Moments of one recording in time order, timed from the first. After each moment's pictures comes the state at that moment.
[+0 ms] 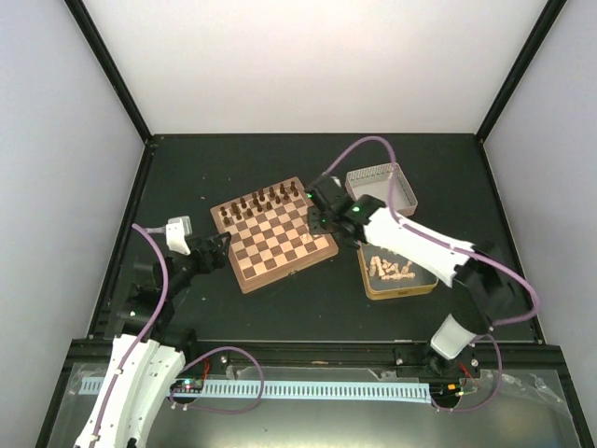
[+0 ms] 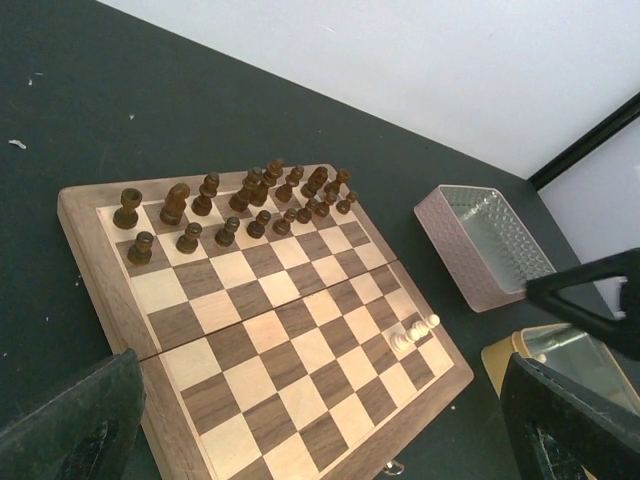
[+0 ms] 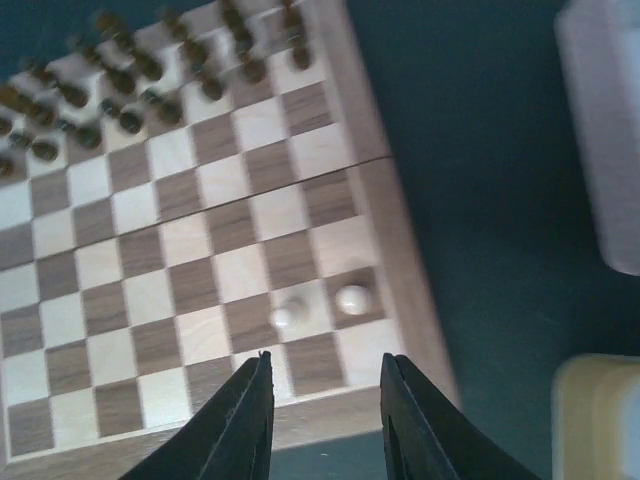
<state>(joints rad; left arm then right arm) -0.14 0.41 0.49 -0.44 0.25 -0.49 0.83 1.71 1.37 -0.65 0.20 0.58</state>
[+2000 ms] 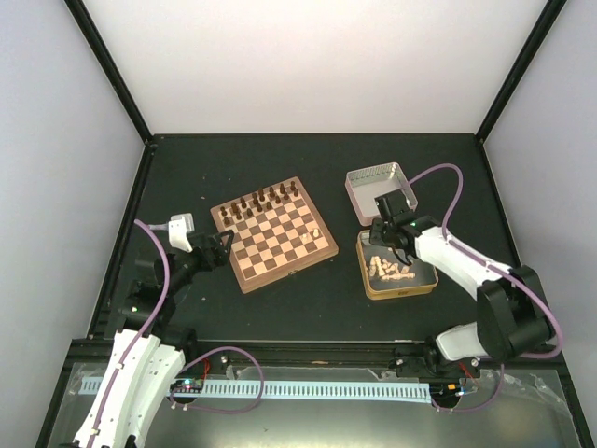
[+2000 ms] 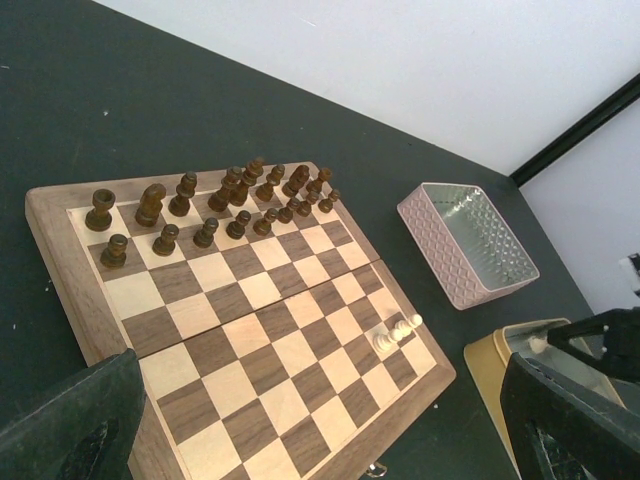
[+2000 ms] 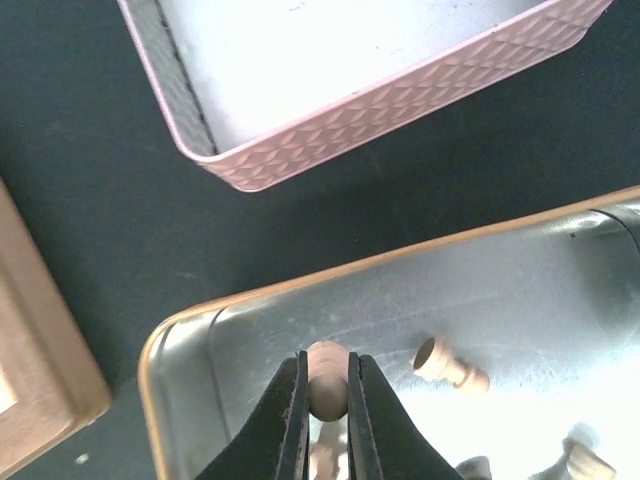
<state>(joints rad) -0.14 0.45 0.49 -0.40 0.29 -0.50 0.43 1.42 0.85 -0.48 0.19 0.55</state>
